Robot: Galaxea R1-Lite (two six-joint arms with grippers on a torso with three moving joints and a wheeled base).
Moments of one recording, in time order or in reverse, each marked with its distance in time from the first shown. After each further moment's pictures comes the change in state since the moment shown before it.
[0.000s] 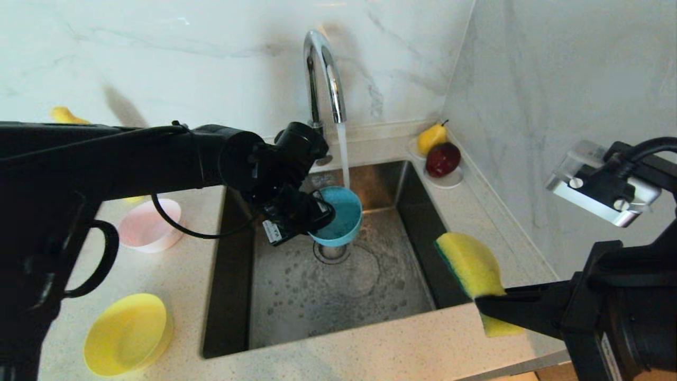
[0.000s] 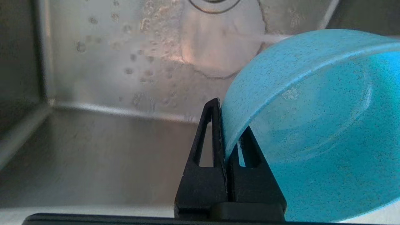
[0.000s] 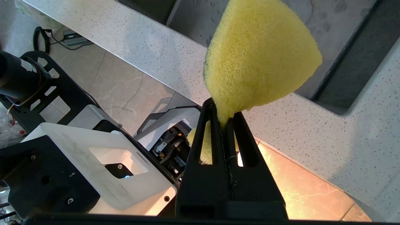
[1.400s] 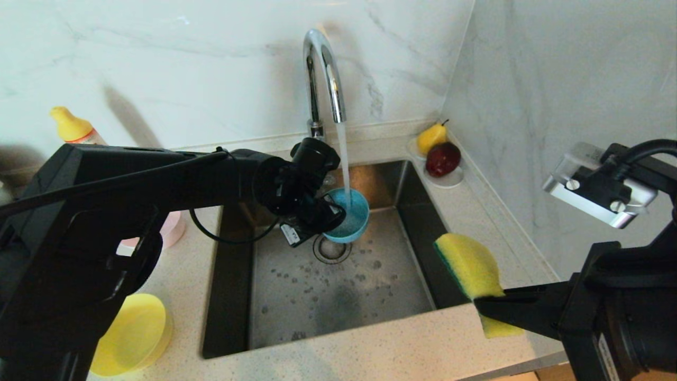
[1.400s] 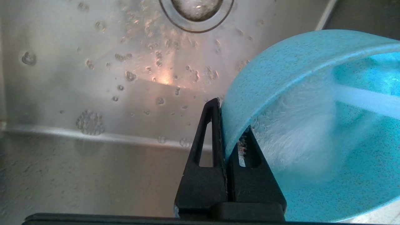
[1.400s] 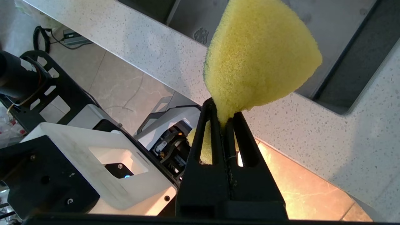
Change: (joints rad) left arm 0.005 0.110 -0.032 -0.142 0.008 -0.044; right arm 0.000 0.003 0.002 0.000 0.002 0.003
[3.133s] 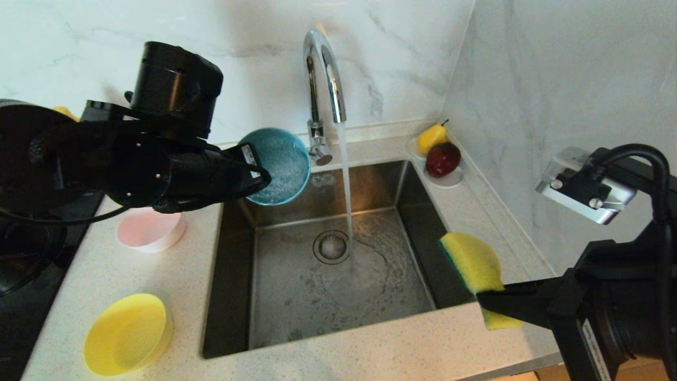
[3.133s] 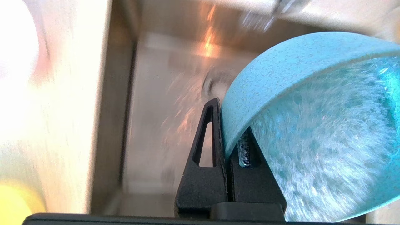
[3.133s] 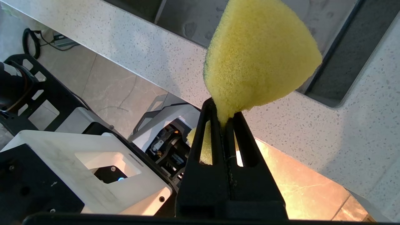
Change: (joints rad) left arm 0.016 -0.598 0.522 -0.306 0.279 0.388; right arm -0.050 0.011 0.009 0.000 0.007 -0.001
